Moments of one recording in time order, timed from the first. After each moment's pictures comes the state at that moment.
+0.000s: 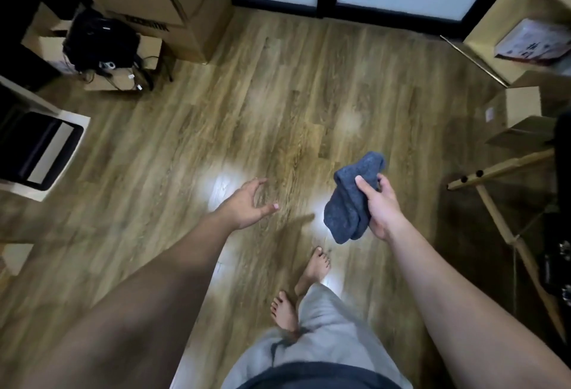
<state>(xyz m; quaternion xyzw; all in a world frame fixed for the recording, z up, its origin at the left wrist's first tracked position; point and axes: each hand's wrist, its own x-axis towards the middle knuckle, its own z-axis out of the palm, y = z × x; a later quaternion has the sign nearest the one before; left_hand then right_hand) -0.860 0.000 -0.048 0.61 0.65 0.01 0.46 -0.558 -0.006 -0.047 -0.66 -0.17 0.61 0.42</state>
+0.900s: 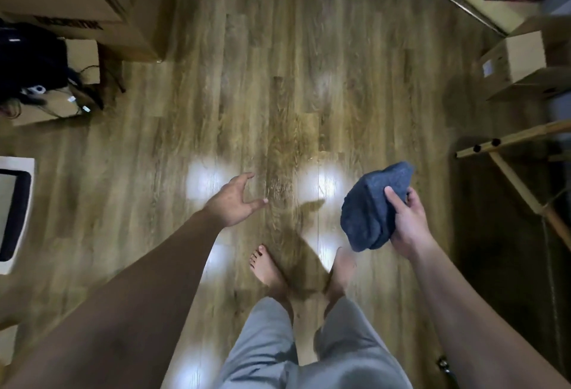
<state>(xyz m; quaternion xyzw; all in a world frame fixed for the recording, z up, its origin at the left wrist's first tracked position) -0.977 0.196 -0.146 0.64 0.60 -0.07 0.48 -0.629 0.079 -0.109 -0.70 -0.05 0.53 0.47</state>
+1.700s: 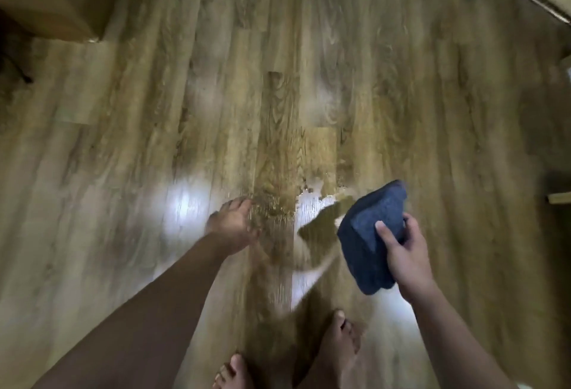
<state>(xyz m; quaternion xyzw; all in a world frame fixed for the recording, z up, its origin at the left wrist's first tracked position) -0.930 0.334 -0.565 0.73 0.58 -0.16 0.33 -0.629 0.214 -0.485 -0.77 -0.21 0.44 0.41</state>
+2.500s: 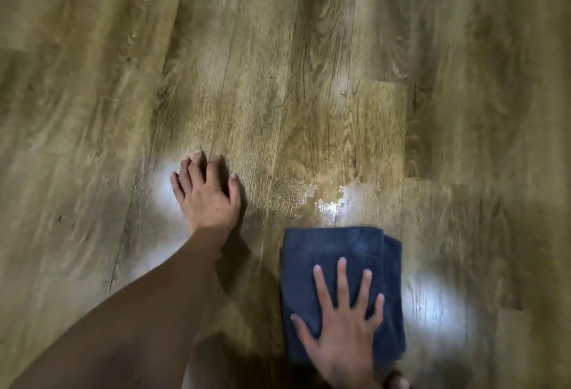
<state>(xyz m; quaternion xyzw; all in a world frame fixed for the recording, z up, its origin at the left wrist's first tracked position) -0.979 0.365 -0.800 0.63 0.77 0.10 0.08 -0.773 0.139 -0.771 -0.76 -0.62 0.19 -0.09</state>
